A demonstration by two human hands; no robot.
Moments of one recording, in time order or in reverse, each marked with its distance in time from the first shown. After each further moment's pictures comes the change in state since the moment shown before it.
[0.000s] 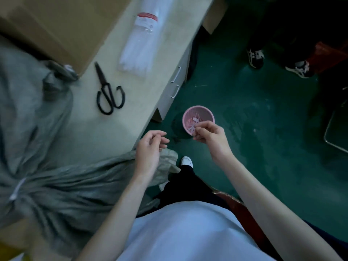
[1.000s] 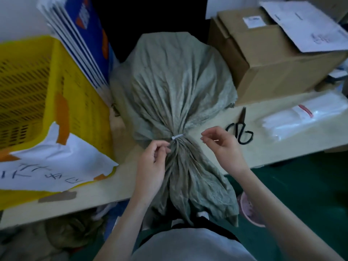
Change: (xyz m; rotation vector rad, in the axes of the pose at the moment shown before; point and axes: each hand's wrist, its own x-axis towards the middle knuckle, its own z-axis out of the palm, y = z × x) left_hand -0.148 -0.017 -0.196 -0.094 0.839 0.128; right_hand -0.093 -0.073 0.241 -0.600 -0.830 -0.629
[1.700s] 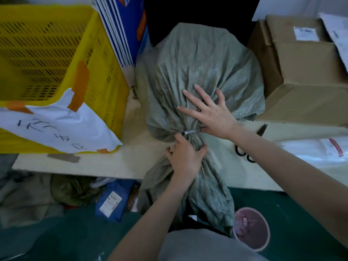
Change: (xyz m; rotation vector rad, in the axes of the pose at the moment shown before) left_hand 0.031 0.004 0.113 0.414 0.150 -0.376; right_hand 0.127 -0.014 0.009 -1.486 -0.426 -1.003
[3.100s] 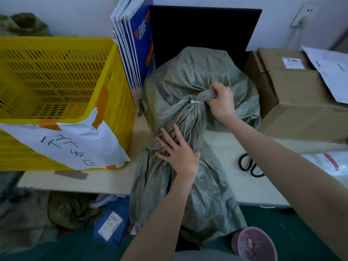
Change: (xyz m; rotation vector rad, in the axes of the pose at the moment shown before) left_hand 0.044 -0.009 -0.008 0.104 0.205 0.047; right_hand 0.061 0.028 -0.036 0.926 0.469 0.698
